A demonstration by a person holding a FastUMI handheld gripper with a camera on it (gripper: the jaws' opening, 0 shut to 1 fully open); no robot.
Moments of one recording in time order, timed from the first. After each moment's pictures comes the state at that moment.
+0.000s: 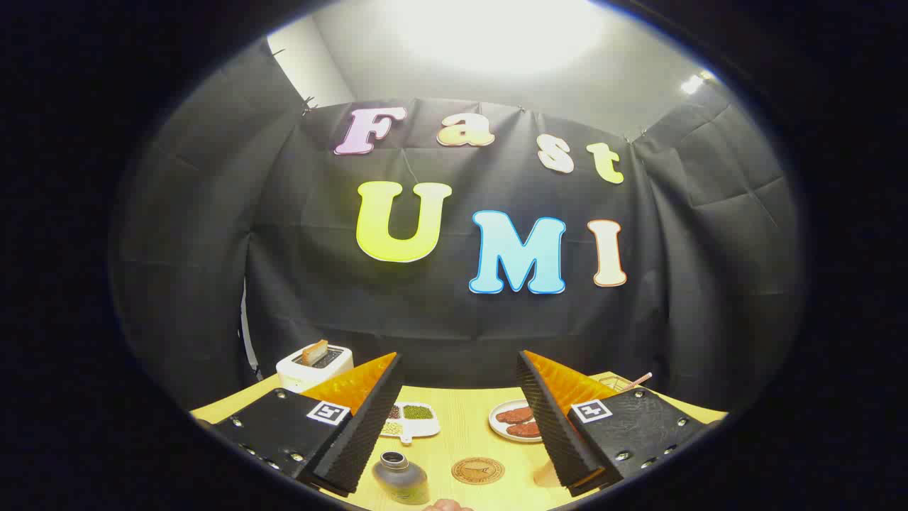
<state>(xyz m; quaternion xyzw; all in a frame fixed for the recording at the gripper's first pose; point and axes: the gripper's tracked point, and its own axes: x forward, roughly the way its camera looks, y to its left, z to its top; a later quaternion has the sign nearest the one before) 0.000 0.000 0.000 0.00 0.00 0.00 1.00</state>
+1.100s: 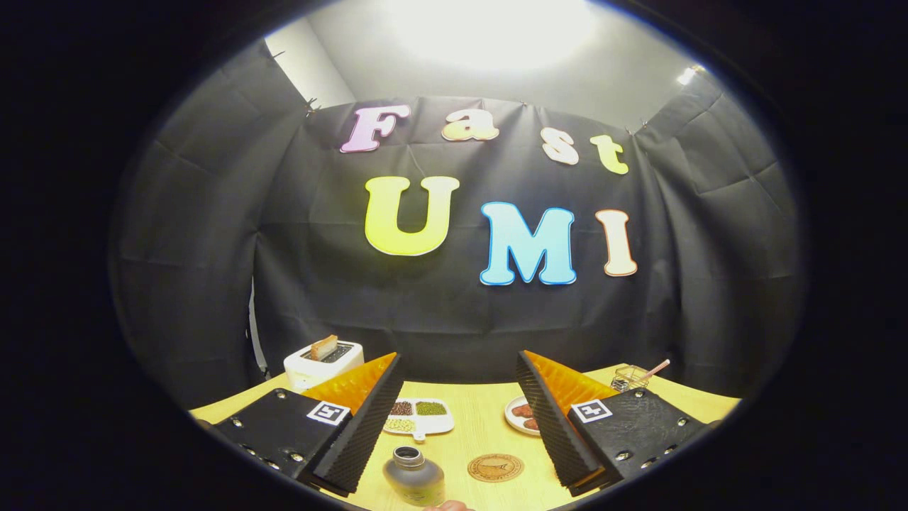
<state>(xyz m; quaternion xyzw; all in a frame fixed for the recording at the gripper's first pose) 0.006 0.021 -0.038 0.00 0.01 0.02 1.00</state>
